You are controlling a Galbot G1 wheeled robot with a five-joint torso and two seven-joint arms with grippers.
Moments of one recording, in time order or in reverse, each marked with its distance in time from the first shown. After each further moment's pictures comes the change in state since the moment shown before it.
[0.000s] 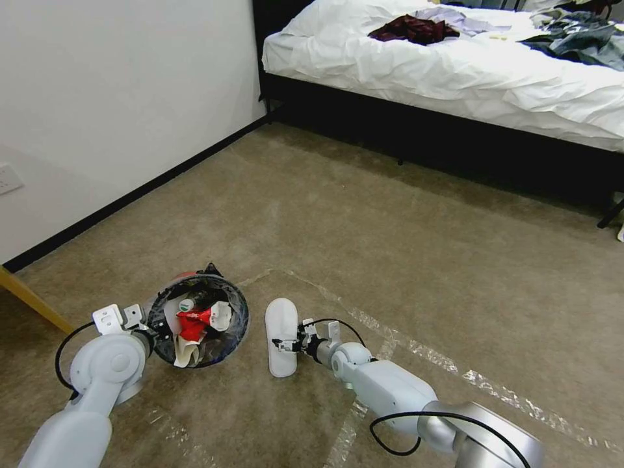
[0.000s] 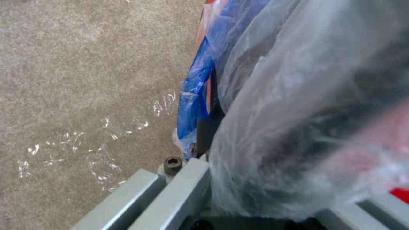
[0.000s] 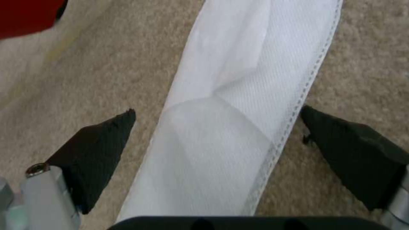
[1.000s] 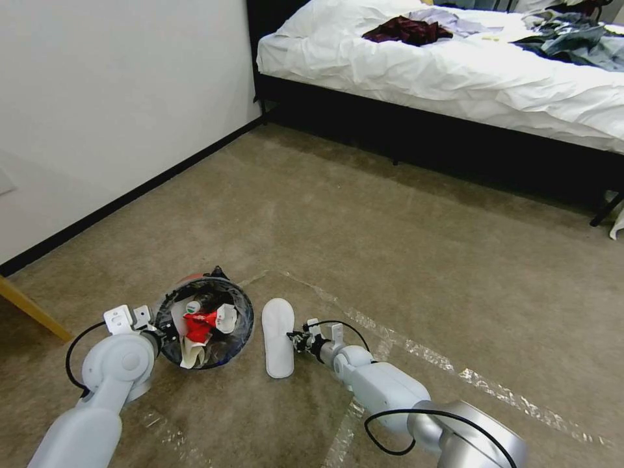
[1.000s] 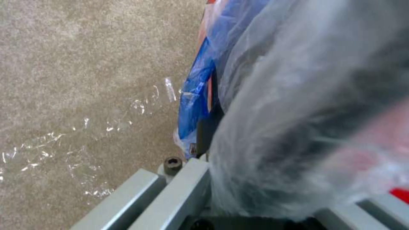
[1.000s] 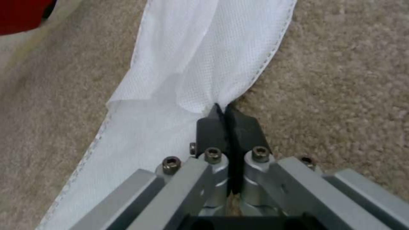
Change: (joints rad) left arm -0.019 -0.014 0.034 0.025 0.025 -0.004 0.010; right arm -0.008 0.041 0.046 -0.091 -0.086 0.041 -0.021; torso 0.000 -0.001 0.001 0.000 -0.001
